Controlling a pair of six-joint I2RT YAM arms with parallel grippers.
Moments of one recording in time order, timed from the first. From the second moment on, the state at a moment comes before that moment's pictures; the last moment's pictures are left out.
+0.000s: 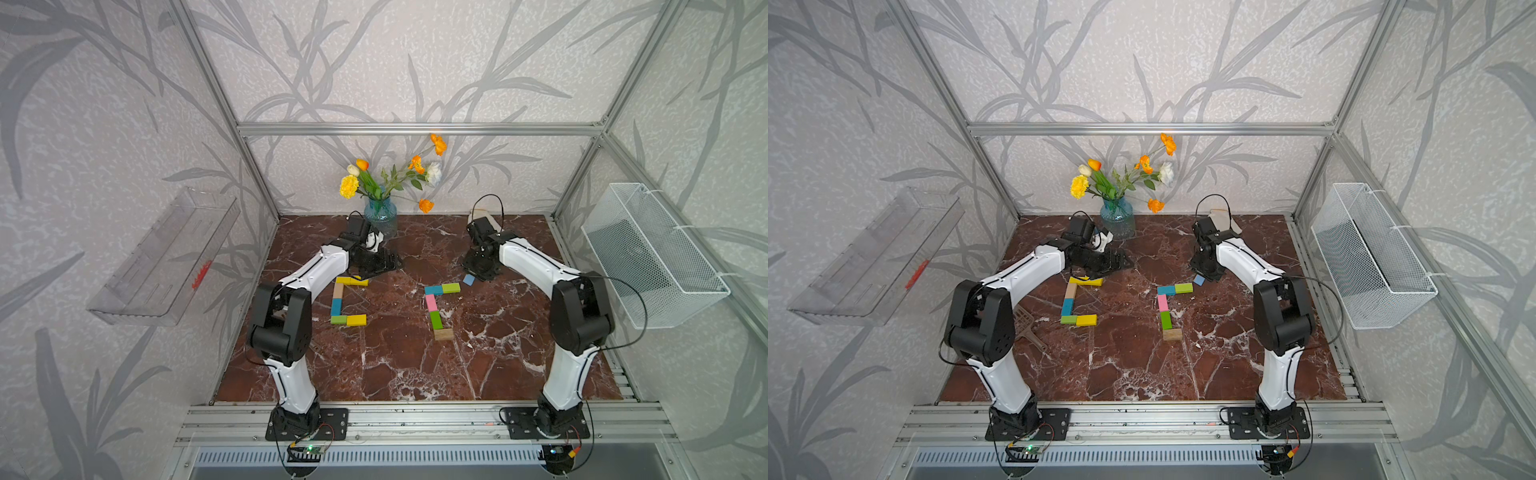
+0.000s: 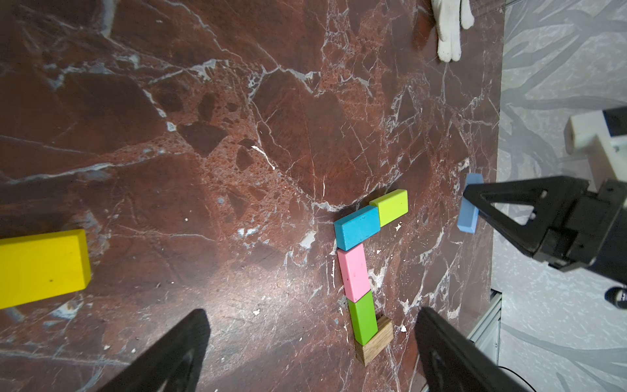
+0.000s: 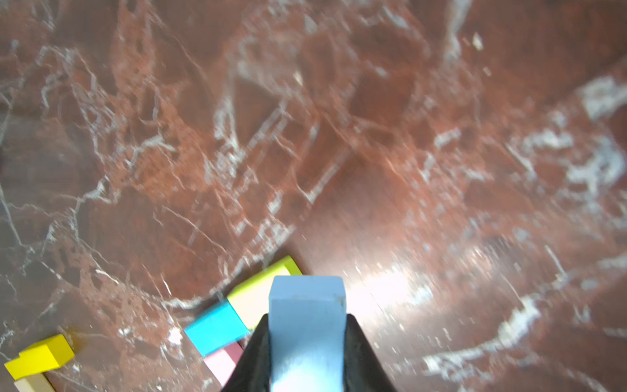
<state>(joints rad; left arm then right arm) -0.27 1.81 1.38 -0.60 0.50 -0.42 0.35 1.85 1.43 -0.83 0.01 0.92</state>
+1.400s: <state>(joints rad) -0.27 1.81 1.38 -0.59 0.49 -0.40 0.70 1.36 0.85 -0.85 0.26 1.66</state>
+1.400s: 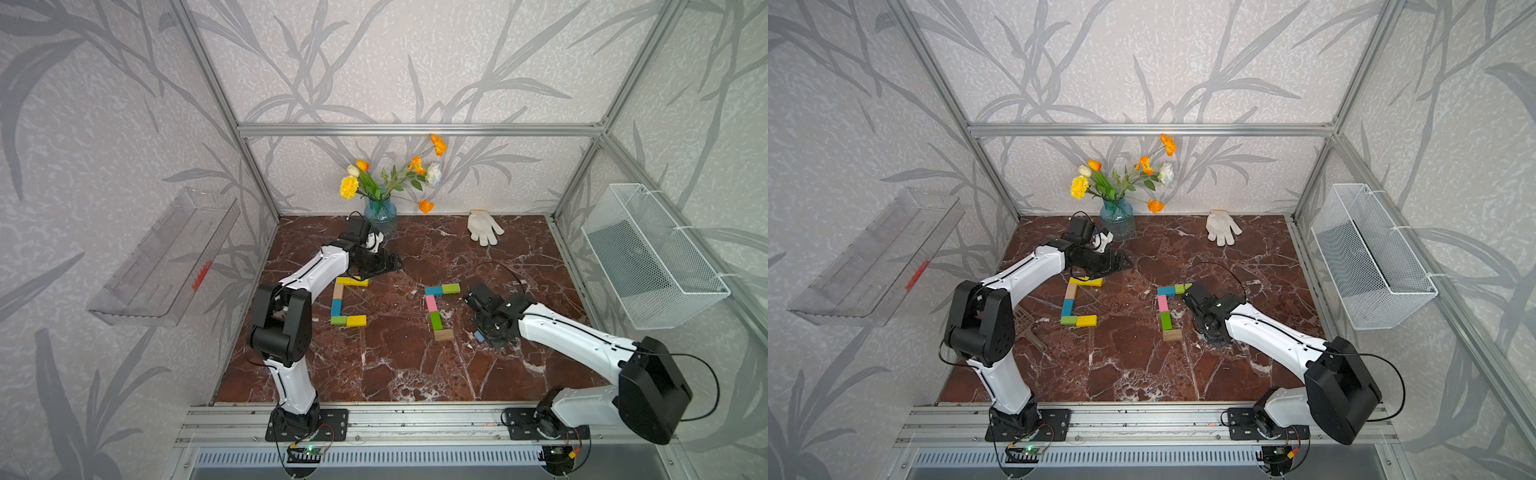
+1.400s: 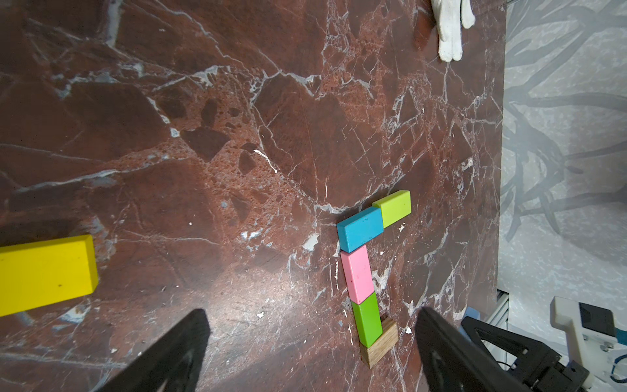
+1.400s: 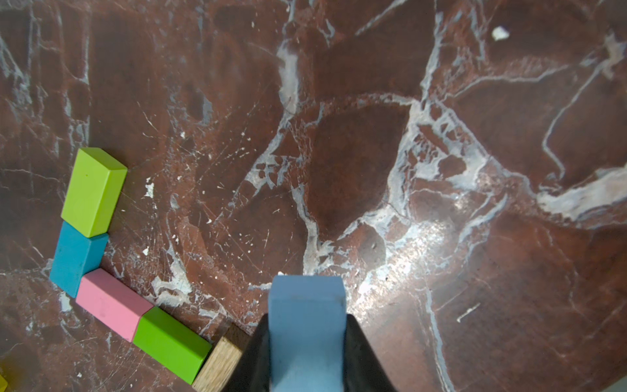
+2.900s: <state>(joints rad) -0.27 1.81 1.38 -0.59 0.48 -0.39 0.75 1.60 0.83 -0.59 0.23 1.94</state>
